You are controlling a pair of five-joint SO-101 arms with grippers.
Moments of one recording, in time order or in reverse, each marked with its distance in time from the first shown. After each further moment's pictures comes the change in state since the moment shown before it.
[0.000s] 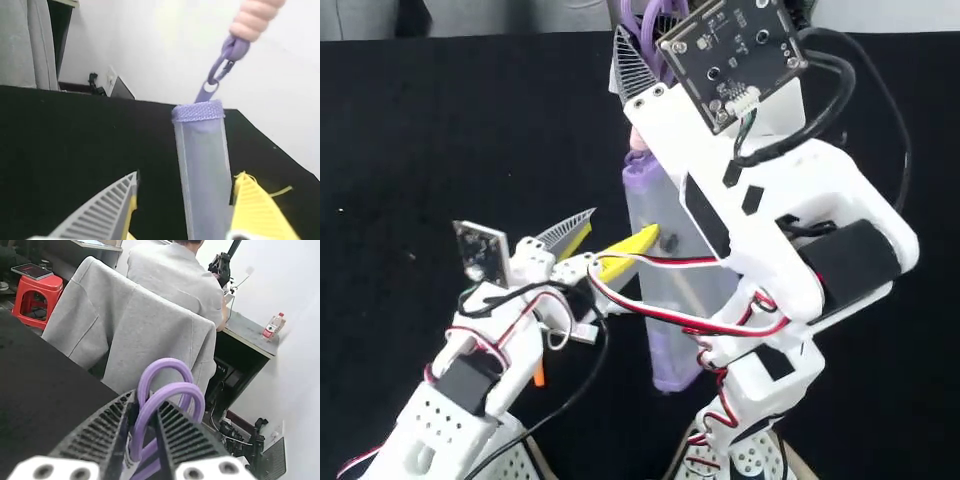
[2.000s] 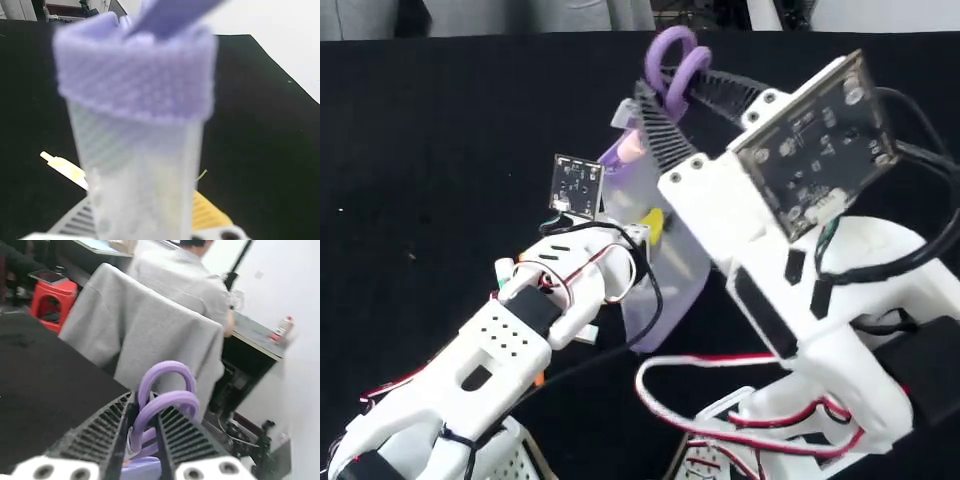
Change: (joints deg) left arm 5.3 41.1 -20.0 -4.6 0.4; right arm -2.1 -21.7 21.8 0.1 -0.8
